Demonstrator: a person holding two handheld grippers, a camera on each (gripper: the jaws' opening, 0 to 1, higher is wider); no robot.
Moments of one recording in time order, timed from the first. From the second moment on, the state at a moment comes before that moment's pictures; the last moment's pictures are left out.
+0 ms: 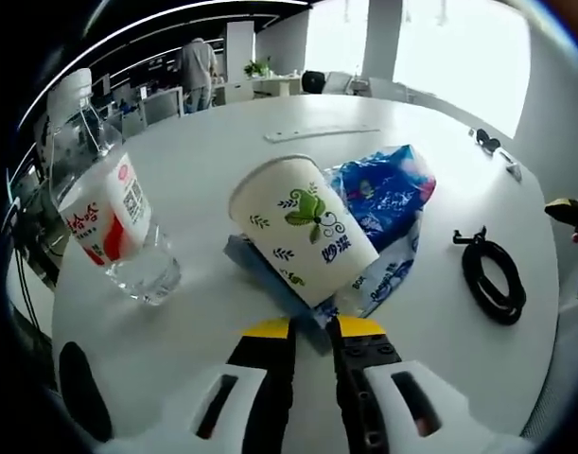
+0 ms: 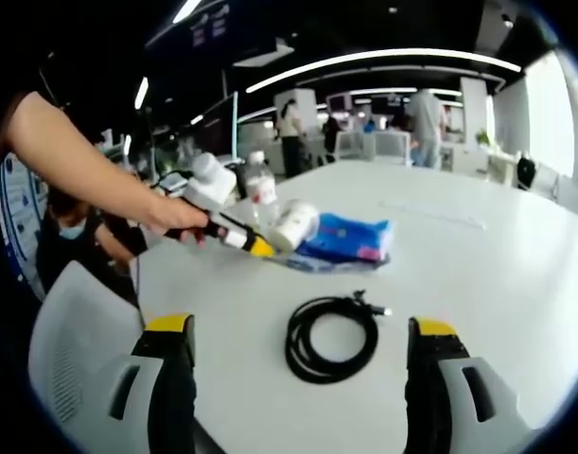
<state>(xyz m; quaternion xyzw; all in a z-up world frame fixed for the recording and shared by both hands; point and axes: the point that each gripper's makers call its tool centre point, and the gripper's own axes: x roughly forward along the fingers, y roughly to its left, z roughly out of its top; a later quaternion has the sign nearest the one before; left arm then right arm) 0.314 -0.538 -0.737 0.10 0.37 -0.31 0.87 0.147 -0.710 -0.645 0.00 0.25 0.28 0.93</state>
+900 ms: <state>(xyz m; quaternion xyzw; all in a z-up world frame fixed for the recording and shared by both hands) 0.312 -0.557 -0.739 0.09 0.37 -0.33 0.86 0.145 -0.714 -0.650 0.00 0.25 0.28 0.93</state>
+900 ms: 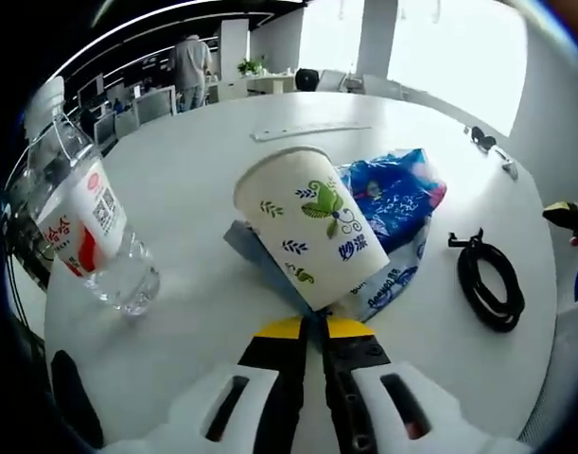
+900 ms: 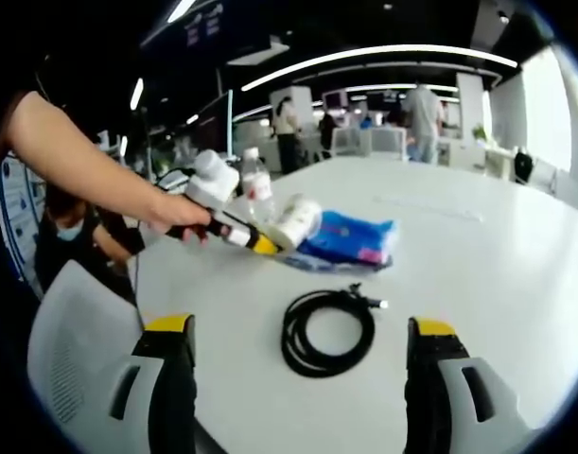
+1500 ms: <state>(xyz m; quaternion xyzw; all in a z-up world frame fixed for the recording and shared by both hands) 0.306 -0.575 -0.739 0.09 0.37 -0.35 0.86 0.143 -0.714 -0.652 0.01 0.26 0.28 0.93</state>
